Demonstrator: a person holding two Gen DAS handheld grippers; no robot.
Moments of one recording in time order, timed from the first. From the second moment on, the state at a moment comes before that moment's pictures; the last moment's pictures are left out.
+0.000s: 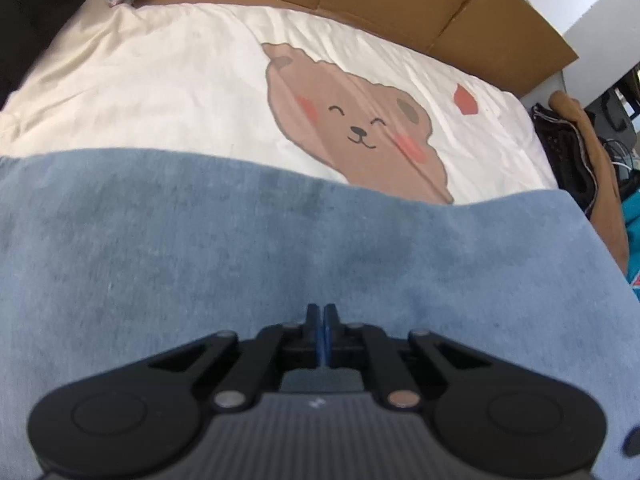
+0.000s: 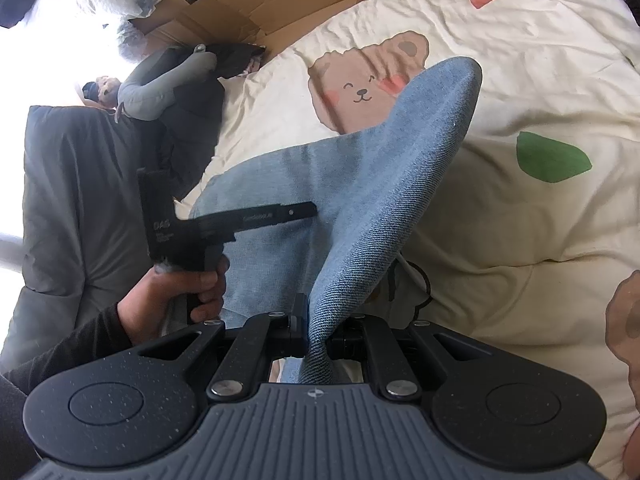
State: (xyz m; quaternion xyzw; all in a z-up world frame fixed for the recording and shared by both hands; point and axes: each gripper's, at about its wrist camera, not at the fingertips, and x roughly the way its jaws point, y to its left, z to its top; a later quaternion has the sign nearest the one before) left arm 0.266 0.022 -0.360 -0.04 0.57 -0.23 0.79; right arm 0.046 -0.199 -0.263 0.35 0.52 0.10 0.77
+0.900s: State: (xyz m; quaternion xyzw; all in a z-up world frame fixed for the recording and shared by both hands) left arm 0.301 0.025 -0.337 -0.06 0.52 -0.25 0.82; right arm 0.055 -0.164 -0.224 0.30 0.52 0.11 0.79
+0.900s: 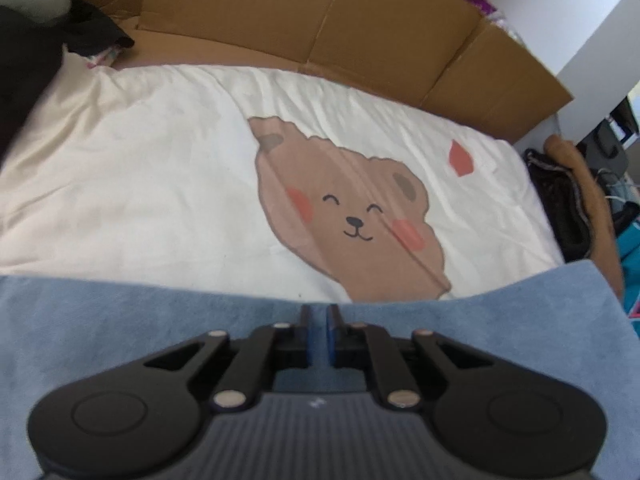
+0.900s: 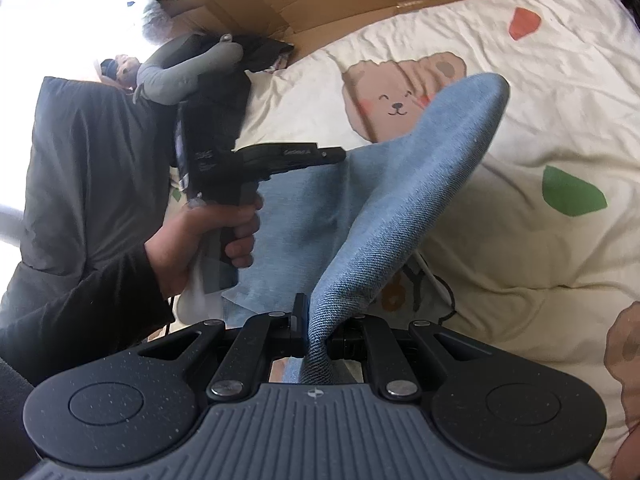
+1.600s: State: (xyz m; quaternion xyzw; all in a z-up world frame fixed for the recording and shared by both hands) left arm 0.207 0.203 -0.276 -0.13 0.45 -0.10 0.88; right arm 0.123 -0.058 -0.150 0.13 0.55 0.15 0.81
